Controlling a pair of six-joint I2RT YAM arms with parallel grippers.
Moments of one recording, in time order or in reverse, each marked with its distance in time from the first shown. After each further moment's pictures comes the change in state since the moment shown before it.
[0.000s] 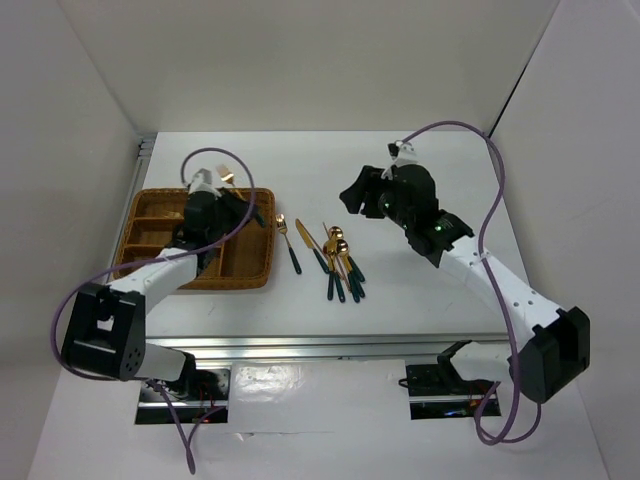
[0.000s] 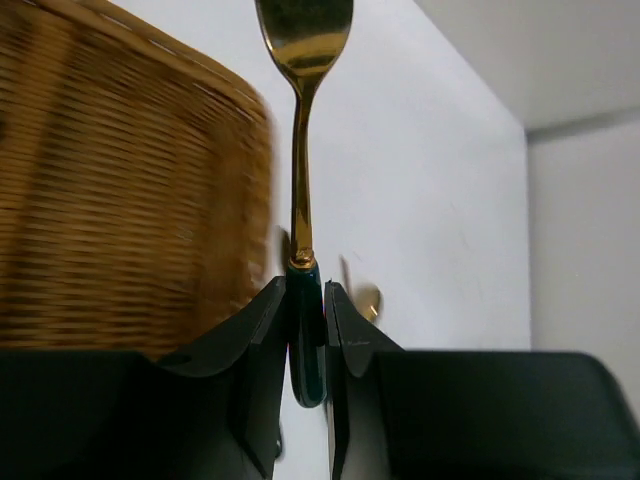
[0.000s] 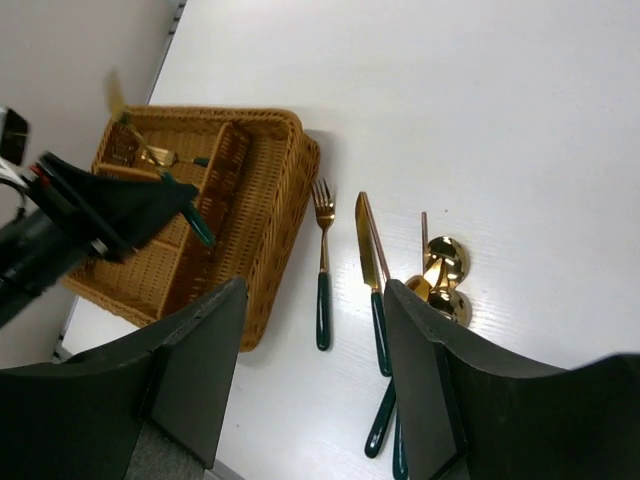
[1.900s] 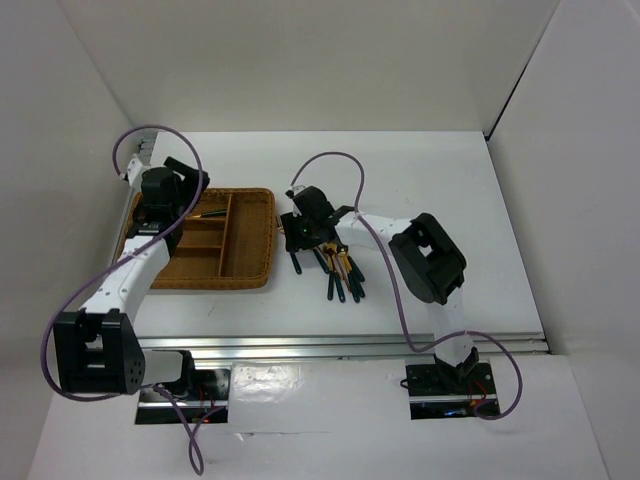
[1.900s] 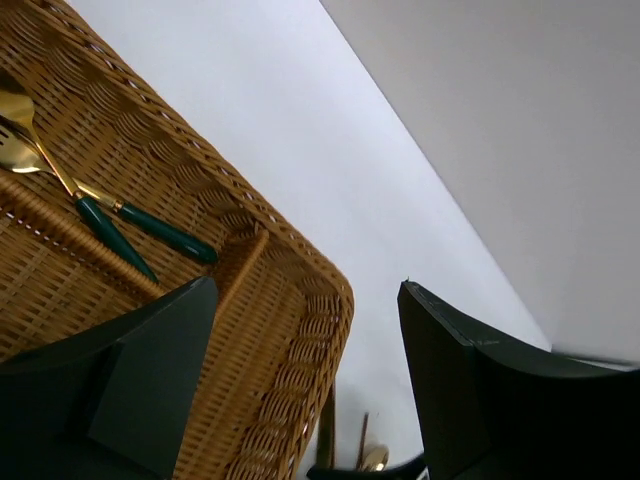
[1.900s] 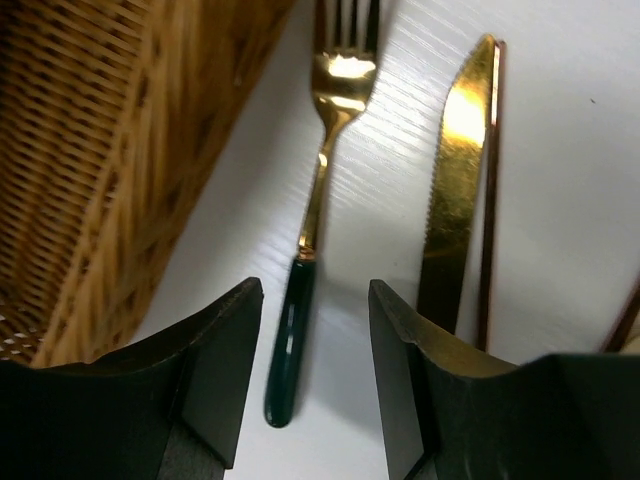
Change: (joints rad) left arm 0.254 -0.098 0.201 -0.335 -0.327 -0.129; right arm 0.214 0.830 0.342 -0.008 -0.125 -0.190
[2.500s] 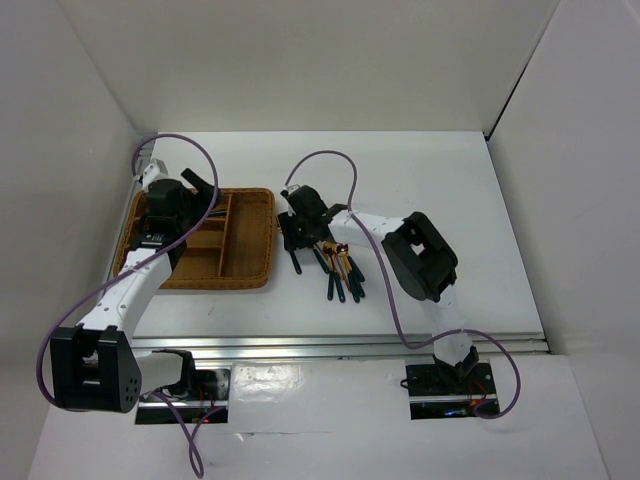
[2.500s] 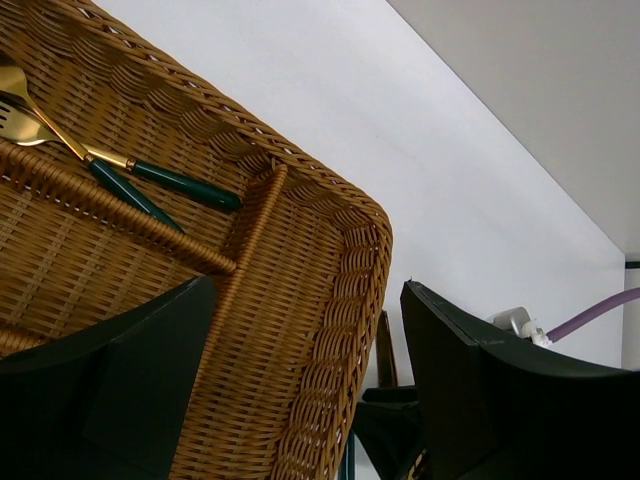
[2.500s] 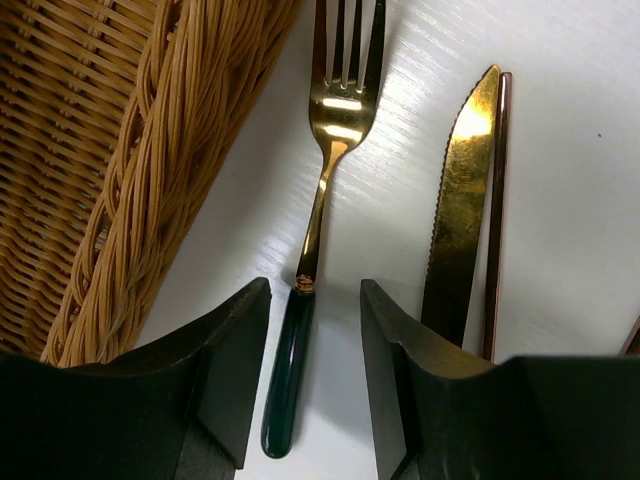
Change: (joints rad) left arm -0.048 -0.106 -0.092 -0.029 0.082 0.212; right arm 0.013 0.063 0.078 -0.052 0.048 -0.019
